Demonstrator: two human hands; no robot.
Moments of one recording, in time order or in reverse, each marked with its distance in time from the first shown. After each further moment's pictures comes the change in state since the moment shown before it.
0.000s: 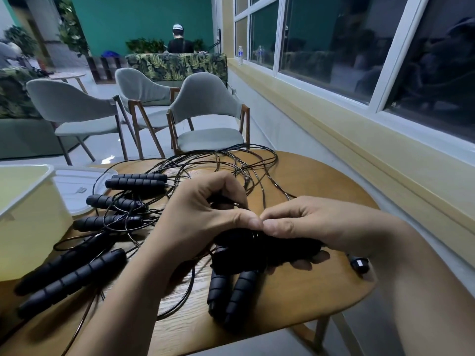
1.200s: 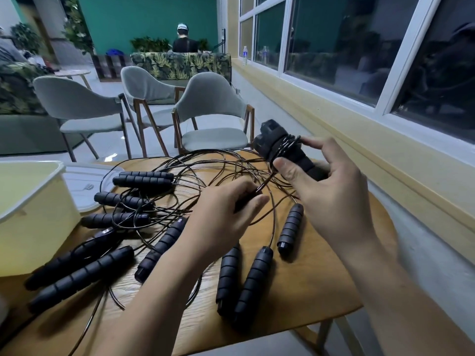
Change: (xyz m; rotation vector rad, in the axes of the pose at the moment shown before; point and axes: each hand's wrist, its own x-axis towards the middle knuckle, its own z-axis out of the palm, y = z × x) left_hand 0.012 -0.039 0.015 0.502 0.109 0.045; right_hand 0.031 0.003 0.027 -0.209 1.240 -0.366
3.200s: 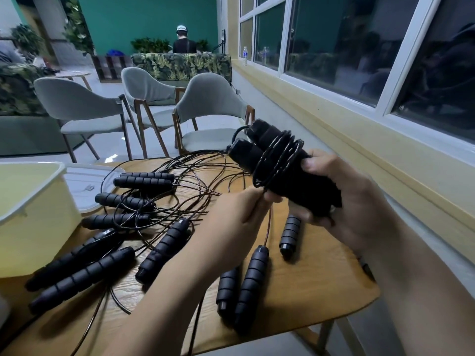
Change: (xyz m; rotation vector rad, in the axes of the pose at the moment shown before) left_hand -0.004 0.027 0.001 -0.036 -0.146 -0.069; right_hand 0.015 -0.009 -0.021 0.694 -0.572 0.266
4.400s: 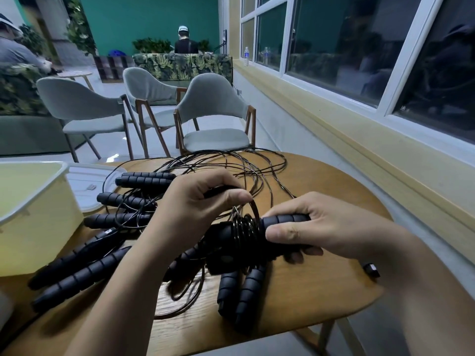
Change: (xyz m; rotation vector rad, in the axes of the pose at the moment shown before) left_hand -0.005 -0.022 -0.053 -0.234 0.084 0.098; right_hand -0.006 0.006 -0.007 -0.518 -0.434 0.250
